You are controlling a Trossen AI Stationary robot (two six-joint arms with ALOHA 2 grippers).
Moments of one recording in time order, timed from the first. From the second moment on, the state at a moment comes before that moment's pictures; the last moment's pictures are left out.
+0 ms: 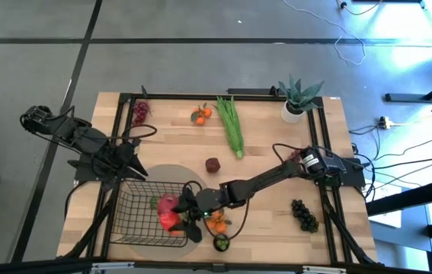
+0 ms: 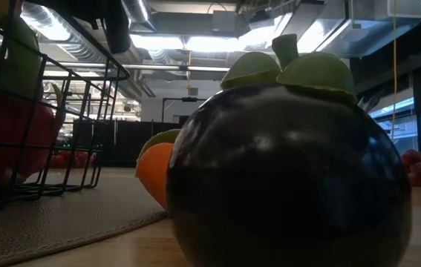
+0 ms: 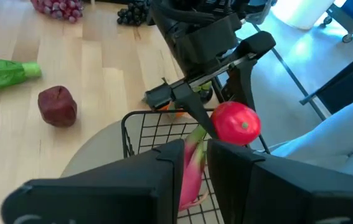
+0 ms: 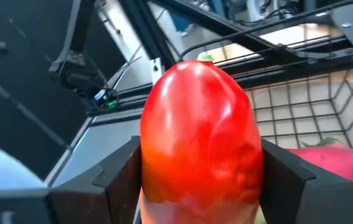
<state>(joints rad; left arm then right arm) -0.43 0.63 0.93 -0.73 -0.04 -0.33 0.34 2.26 1.72 0.28 -0.07 0.44</state>
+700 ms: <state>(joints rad) -0.43 0.63 0.93 -0.73 -0.04 -0.30 0.34 2.26 1.72 0.19 -0.13 0.34</state>
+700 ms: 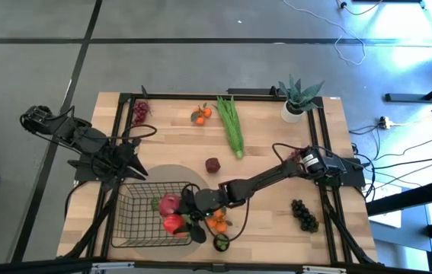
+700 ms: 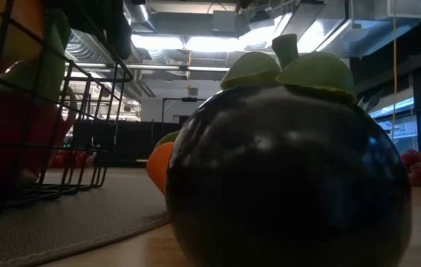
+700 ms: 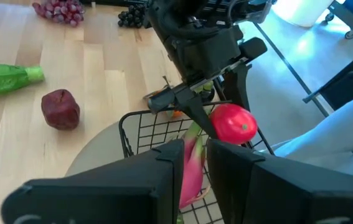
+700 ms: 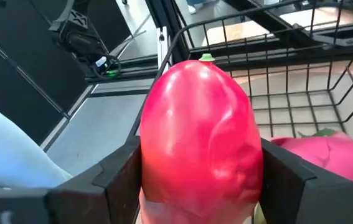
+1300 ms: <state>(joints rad) -0.43 0.63 0.93 -0.73 -0.04 -0.30 0.34 2.26 1.72 0.19 -0.12 0.33</state>
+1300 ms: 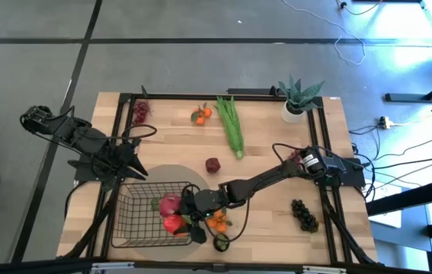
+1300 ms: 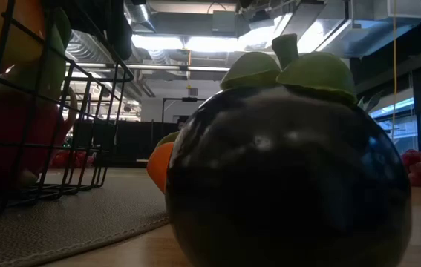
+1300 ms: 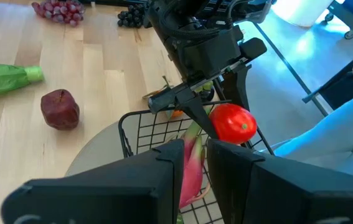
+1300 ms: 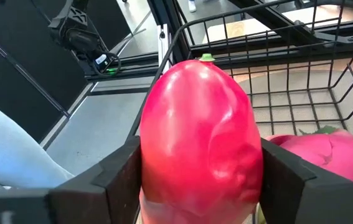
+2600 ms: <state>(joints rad) -0.43 0.63 0.93 -0.78 0.14 -0.28 0.34 2.06 1.80 -0.26 0.14 0.31</state>
